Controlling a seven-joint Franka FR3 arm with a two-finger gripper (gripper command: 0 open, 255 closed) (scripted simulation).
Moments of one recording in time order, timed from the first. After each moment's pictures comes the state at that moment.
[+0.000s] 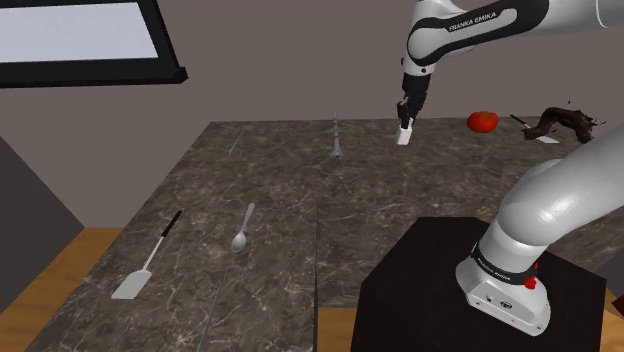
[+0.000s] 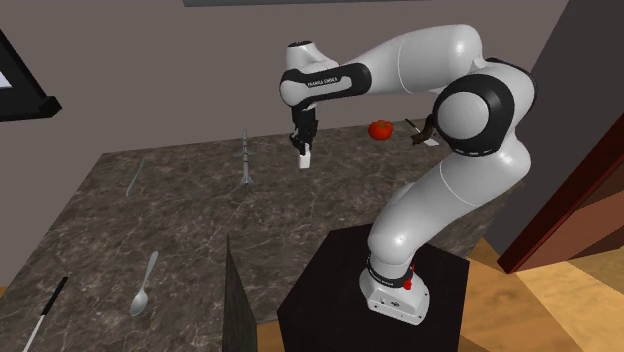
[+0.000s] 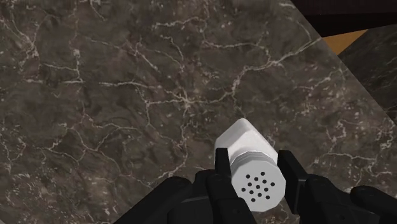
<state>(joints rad) -0.10 -0.43 -0.24 -2.36 -0.13 1.93 -0.23</state>
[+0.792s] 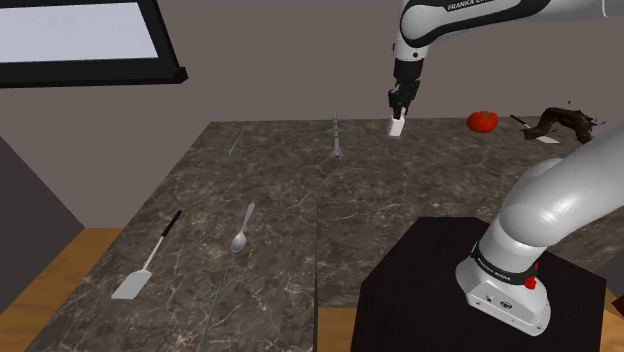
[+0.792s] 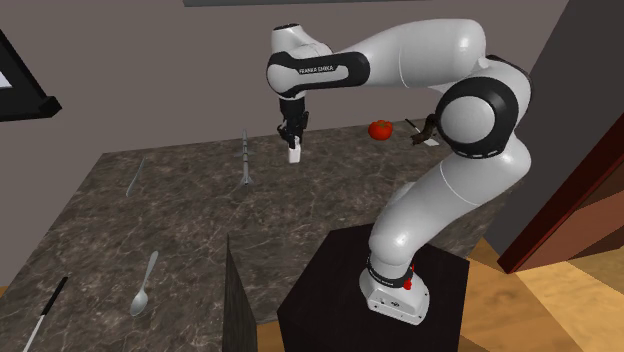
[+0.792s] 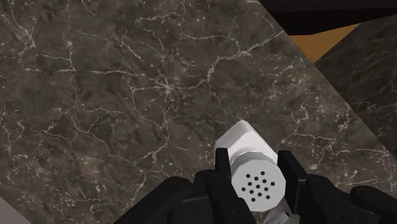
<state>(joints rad) -0.06 -0.43 -0.17 -2.25 -0.10 1.81 -0.16</state>
